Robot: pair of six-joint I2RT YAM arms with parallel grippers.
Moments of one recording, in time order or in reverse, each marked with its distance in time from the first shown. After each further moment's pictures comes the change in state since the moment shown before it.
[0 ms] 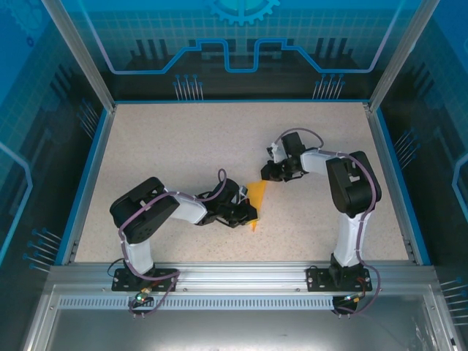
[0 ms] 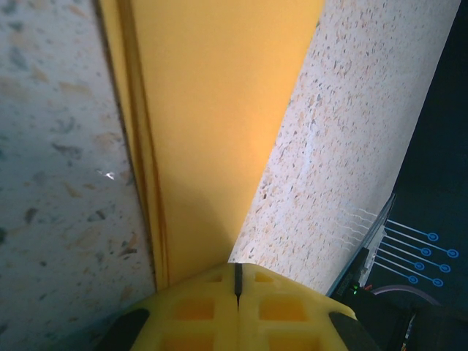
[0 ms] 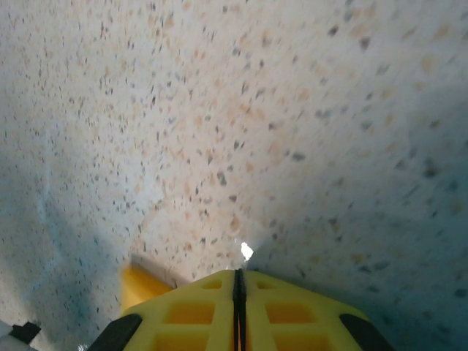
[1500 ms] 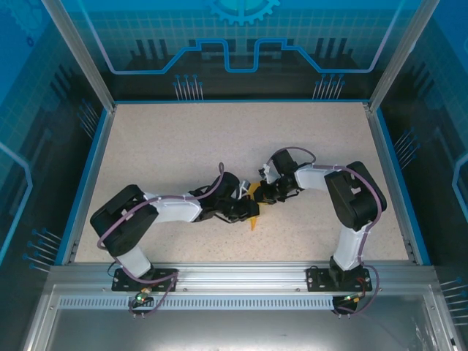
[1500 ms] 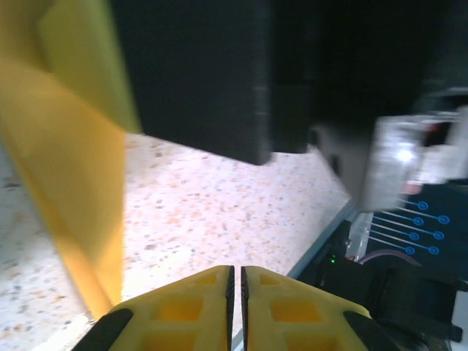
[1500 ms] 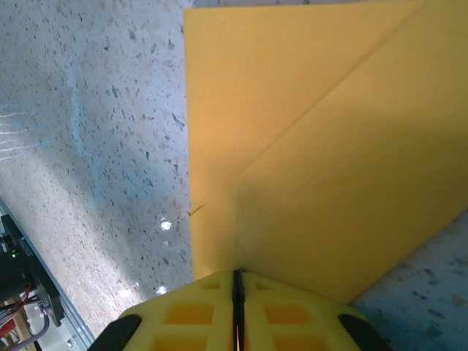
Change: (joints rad) left arm -0.016 -0.173 0.064 -0.207 -0.001 0.106; right arm 0.145 -0.137 -0.219 -0.024 -0.068 0.151
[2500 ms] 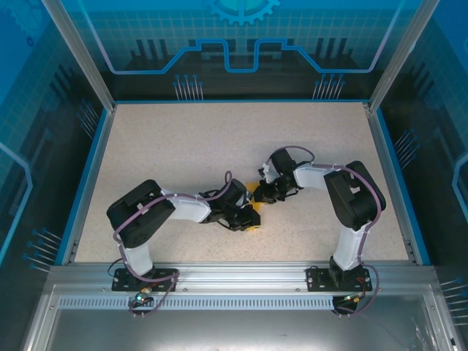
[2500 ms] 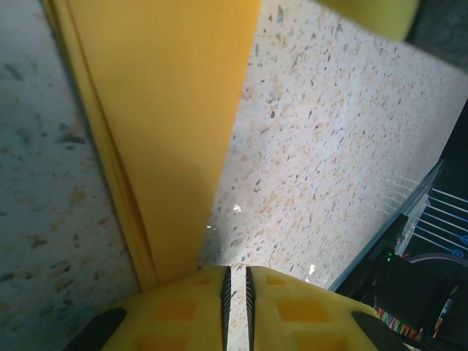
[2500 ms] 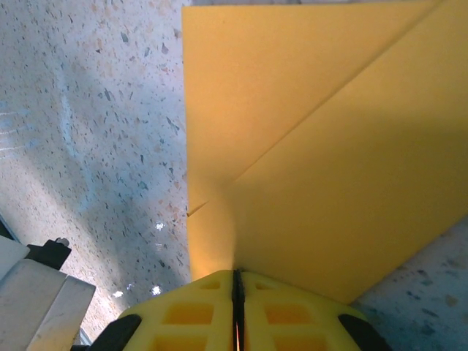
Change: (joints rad) left arm -0.035 0.132 0.021 -0.060 0.012 -0.027; right arm 0.006 0.006 0.027 -0.043 0.026 -0.005
